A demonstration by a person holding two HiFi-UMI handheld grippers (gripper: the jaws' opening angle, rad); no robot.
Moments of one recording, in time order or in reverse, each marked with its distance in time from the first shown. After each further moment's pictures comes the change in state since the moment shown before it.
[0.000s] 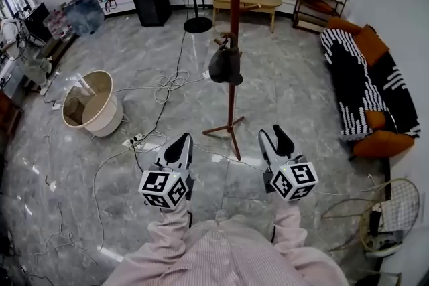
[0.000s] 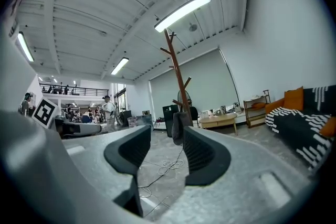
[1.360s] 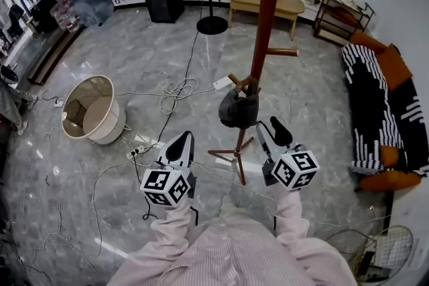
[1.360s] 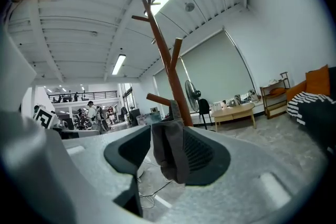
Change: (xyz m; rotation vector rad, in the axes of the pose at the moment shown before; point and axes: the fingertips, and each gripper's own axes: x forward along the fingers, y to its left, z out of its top) left arm 0.204 0.124 0.038 -0.058 -0.014 0.101; right arm 0.262 -0.097 0.025 0.078 0.071 0.135
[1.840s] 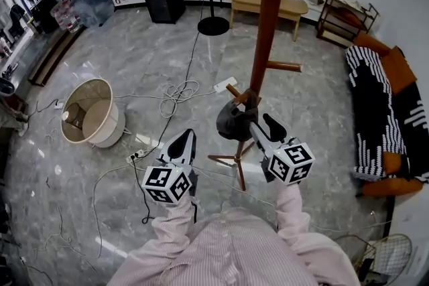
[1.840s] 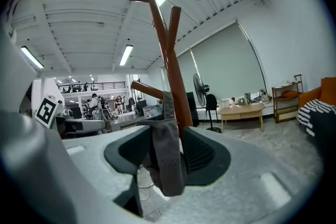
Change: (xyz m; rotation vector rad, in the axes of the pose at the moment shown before) left arm 0.061 0.012 0.002 -0.001 0.009 0.002; right arm 0.061 -0.027 -0.004 -0.081 0.094 0.080
